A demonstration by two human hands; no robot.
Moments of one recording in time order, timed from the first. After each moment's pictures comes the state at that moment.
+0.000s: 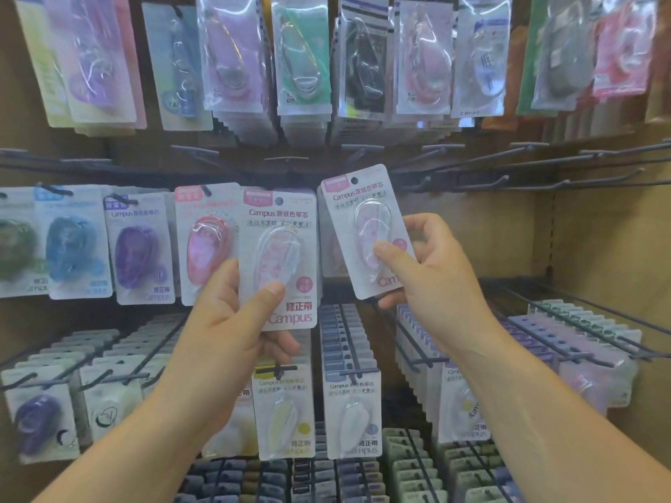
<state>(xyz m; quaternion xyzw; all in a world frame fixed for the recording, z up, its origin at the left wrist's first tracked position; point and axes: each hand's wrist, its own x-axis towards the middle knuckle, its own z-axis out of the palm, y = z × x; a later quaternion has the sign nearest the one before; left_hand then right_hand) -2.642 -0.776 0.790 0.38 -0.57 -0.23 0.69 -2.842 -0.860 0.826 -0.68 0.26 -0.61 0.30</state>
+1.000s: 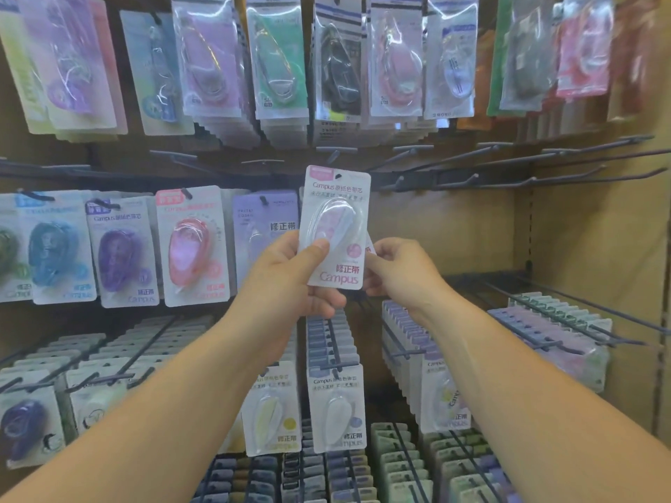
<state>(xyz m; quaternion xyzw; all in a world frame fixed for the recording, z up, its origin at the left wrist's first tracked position) -2.687 -0.818 0.829 0.39 -0.58 -0.33 0.64 -2.844 -0.927 0.826 -0.70 0.36 -0.54 0.31</state>
